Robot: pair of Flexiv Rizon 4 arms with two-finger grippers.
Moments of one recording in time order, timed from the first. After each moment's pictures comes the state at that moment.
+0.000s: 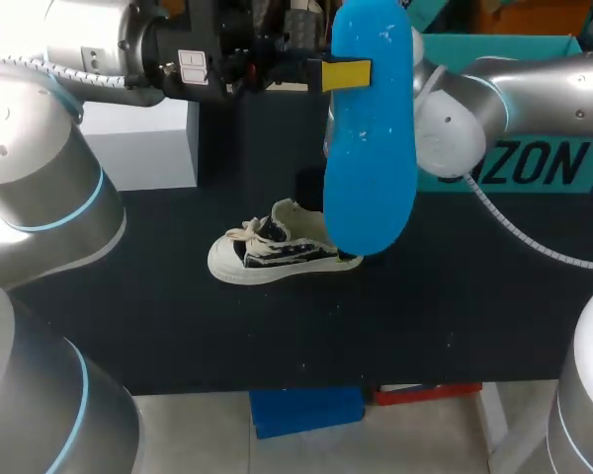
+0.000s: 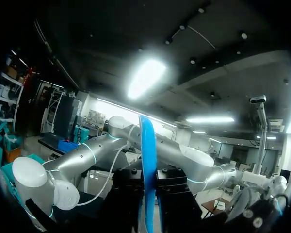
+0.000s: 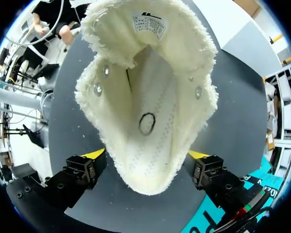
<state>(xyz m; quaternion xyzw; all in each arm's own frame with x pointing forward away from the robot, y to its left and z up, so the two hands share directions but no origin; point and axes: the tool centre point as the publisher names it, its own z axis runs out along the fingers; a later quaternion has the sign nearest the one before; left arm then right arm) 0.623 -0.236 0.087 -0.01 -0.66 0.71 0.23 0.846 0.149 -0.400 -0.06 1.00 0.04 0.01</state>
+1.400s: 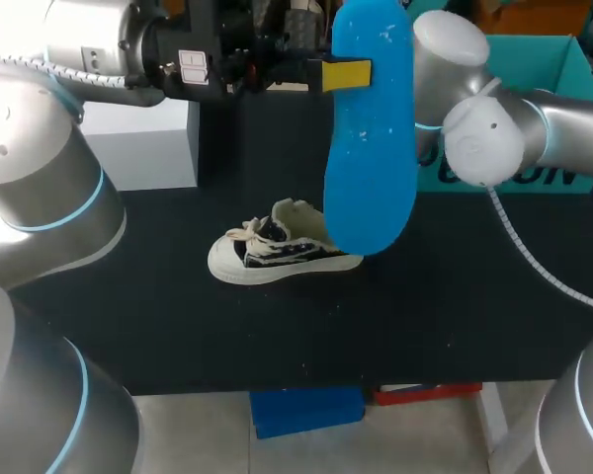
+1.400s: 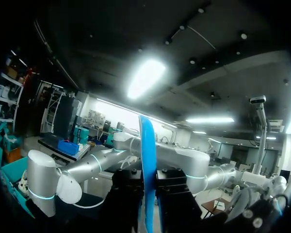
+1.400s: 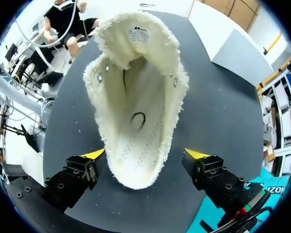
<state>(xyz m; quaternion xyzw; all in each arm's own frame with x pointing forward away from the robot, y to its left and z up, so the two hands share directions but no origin) 0.623 -0.235 0.087 -0.01 -0.66 0.72 0.23 0.863 0.138 -0.396 -0.08 0.98 0.16 0.00</state>
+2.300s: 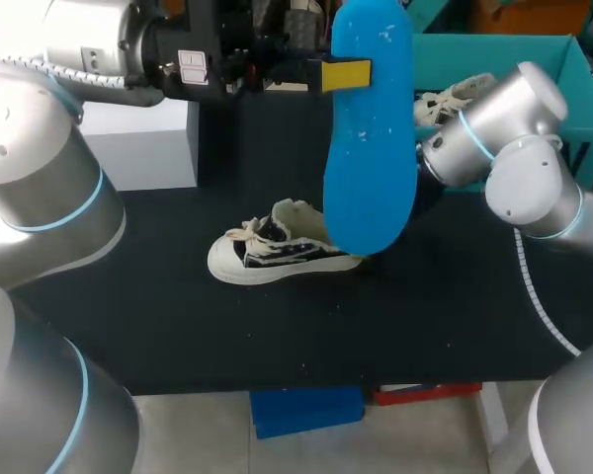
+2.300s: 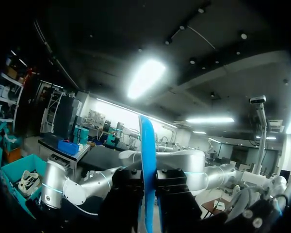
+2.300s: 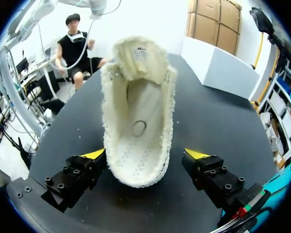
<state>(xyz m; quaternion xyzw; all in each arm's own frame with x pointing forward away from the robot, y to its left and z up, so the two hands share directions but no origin) 0.623 -0.235 0.087 -0.01 -0.66 0.72 0.23 0.861 0.135 -0.417 -0.07 0.93 0.37 -0.02</state>
